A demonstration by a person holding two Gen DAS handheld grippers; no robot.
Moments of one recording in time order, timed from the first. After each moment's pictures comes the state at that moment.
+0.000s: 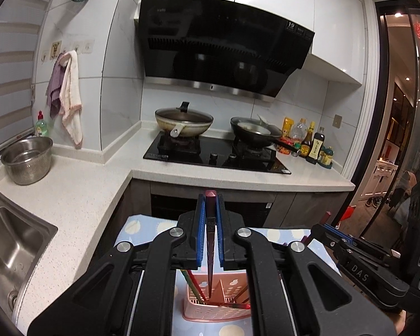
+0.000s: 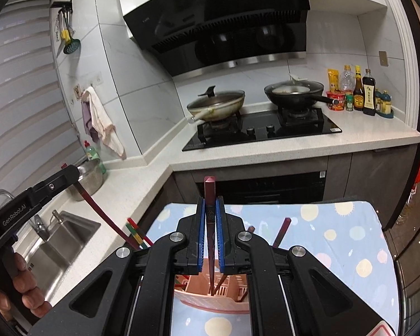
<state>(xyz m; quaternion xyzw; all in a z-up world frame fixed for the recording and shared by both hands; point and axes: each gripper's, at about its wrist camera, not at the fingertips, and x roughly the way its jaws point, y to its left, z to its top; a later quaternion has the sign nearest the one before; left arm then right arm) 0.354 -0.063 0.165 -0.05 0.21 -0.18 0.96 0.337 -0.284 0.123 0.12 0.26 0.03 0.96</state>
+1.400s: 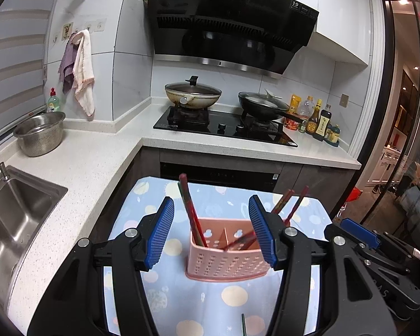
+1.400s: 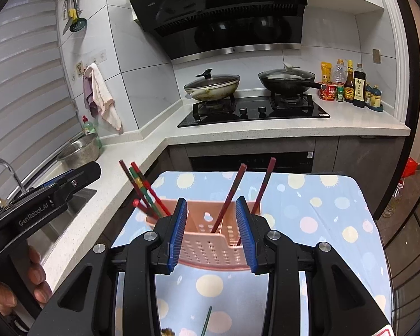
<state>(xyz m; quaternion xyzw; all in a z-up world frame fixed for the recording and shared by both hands) 0.297 -0.060 0.122 -0.04 0.26 -0.15 0.95 0.256 -0.261 0.096 0.09 0.28 0.01 0.96</state>
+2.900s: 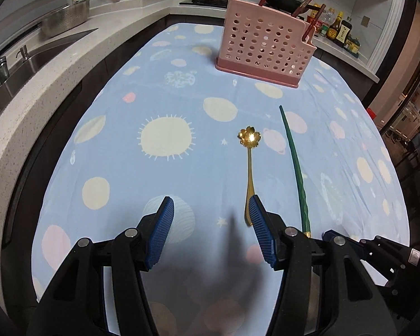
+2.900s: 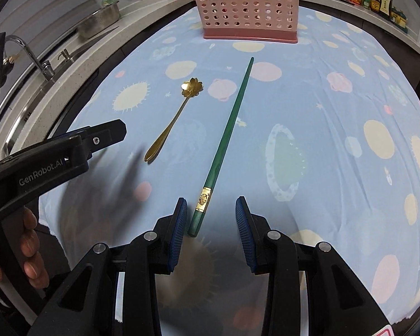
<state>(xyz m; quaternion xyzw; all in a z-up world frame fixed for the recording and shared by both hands) 0.124 -0.011 -0.090 -0.01 0.47 -0.11 0.88 0.081 -0.178 -0.120 0.06 0.52 0.08 0.85</state>
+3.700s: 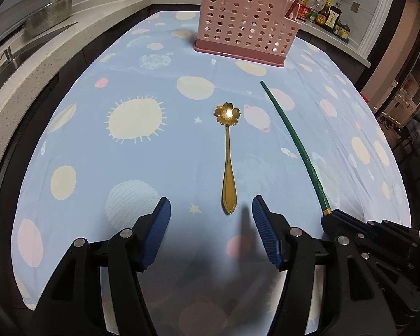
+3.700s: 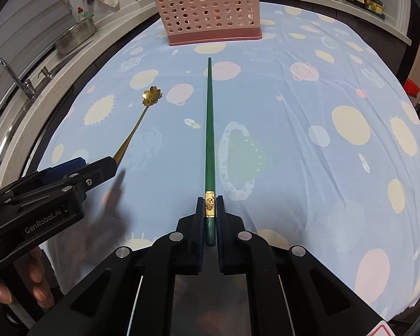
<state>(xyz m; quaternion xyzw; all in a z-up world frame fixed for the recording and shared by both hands) 0.125 -0.036 -0.110 0.00 0.48 -0.14 0.86 0.081 -0.217 -0.123 0.09 0.51 0.02 0.86</state>
